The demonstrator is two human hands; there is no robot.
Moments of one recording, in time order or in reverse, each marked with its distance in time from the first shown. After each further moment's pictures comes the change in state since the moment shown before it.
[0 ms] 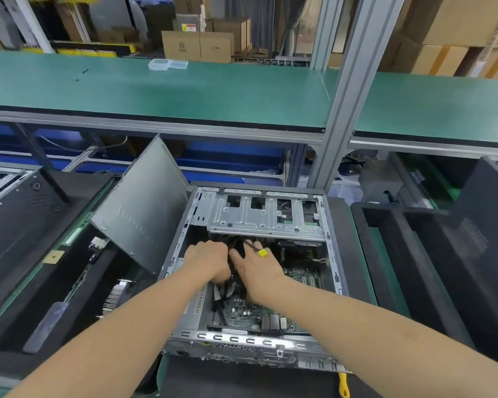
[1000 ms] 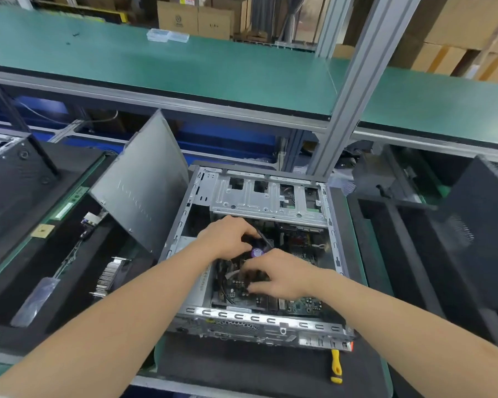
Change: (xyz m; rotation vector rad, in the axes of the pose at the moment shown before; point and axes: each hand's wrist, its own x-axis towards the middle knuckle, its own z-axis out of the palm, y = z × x) left_hand 0.002 0.002 -0.003 -0.367 0.094 0.376; right_hand -0.056 0.035 -0.014 0.572 -0.161 -0.291
